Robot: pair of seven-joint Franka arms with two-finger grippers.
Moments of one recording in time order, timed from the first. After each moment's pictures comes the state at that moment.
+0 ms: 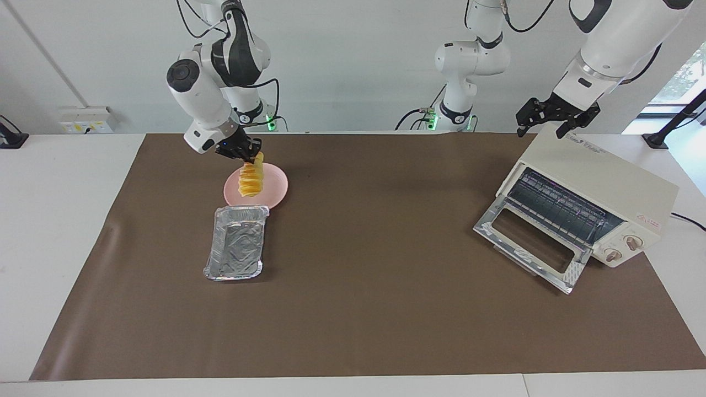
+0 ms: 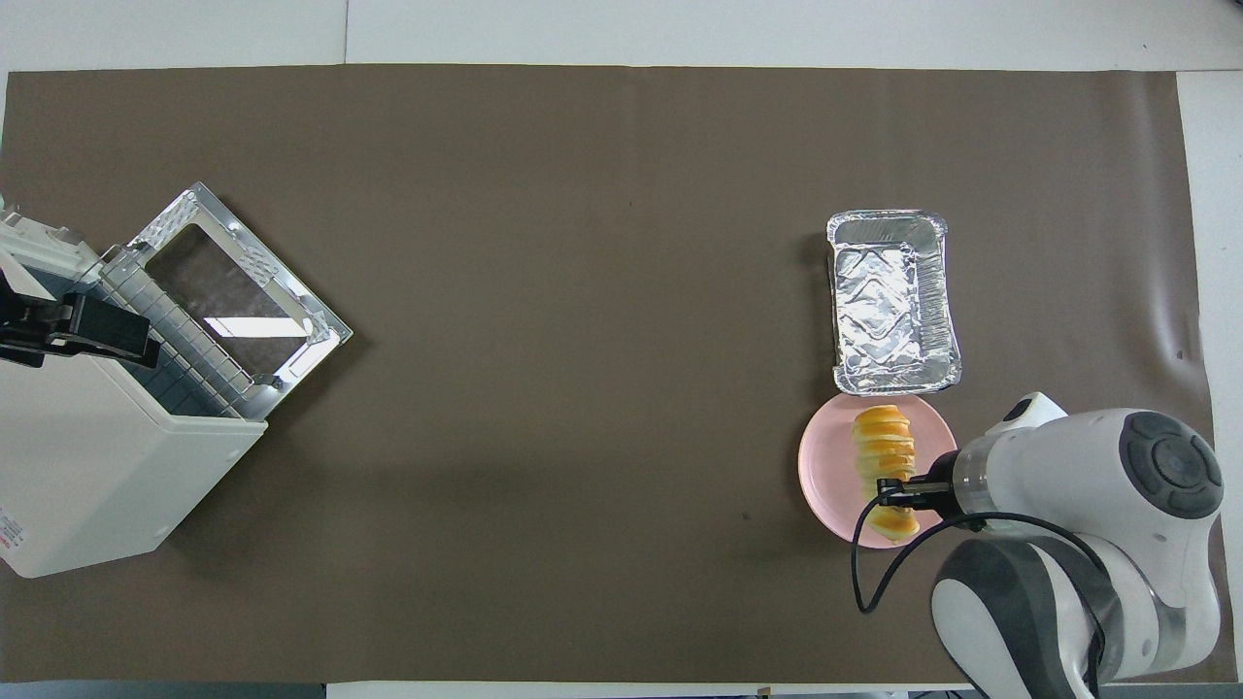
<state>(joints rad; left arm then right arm) -0.11 -0.04 0.03 -1.57 -0.03 1.40 0.01 0.15 -0.33 0.01 -2.59 0.17 2.13 0.09</state>
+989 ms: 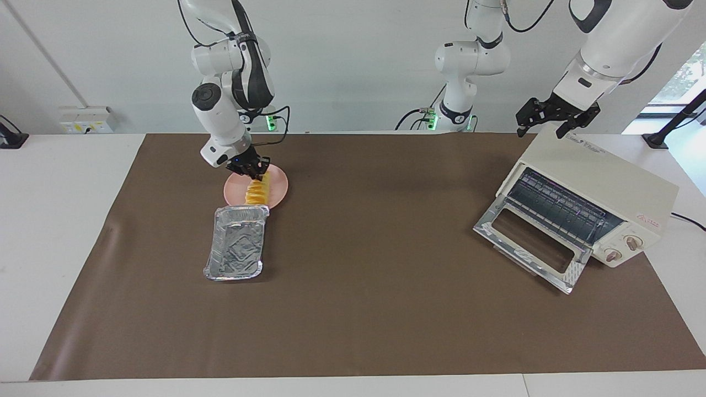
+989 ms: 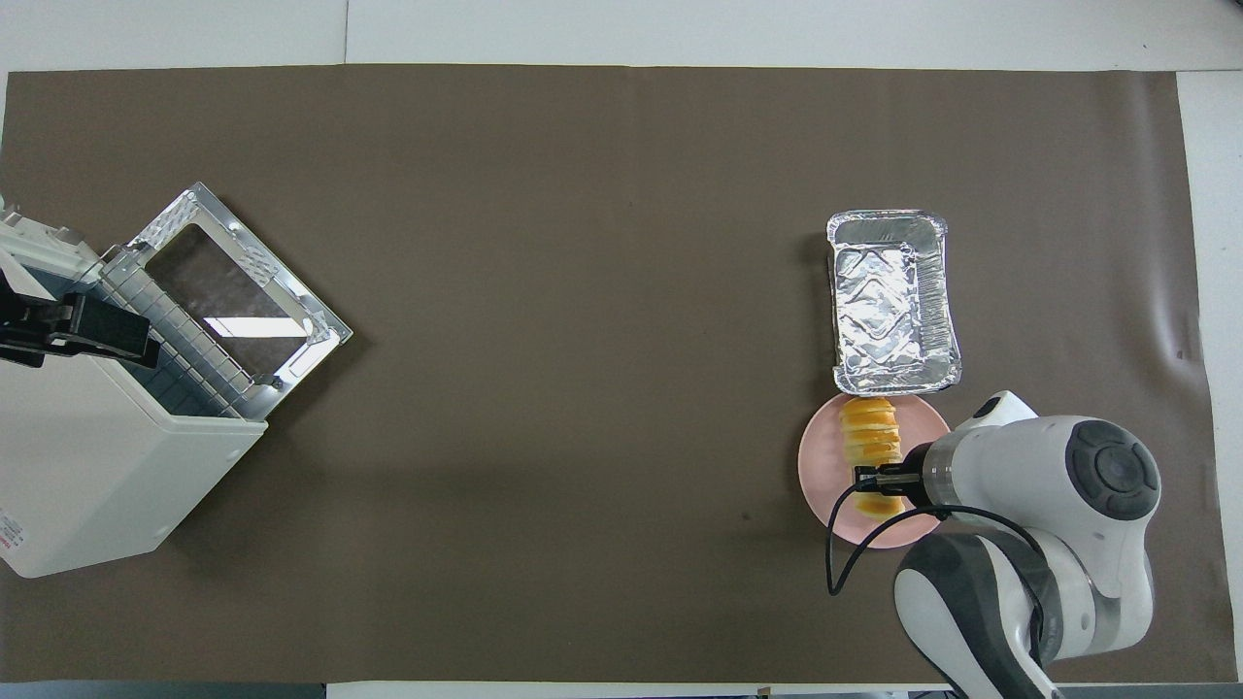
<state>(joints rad) -0.11 -0.04 0.03 -1.57 -0.03 1.40 0.01 0.18 -0.25 0.01 -2.61 0.17 2.30 0.11</state>
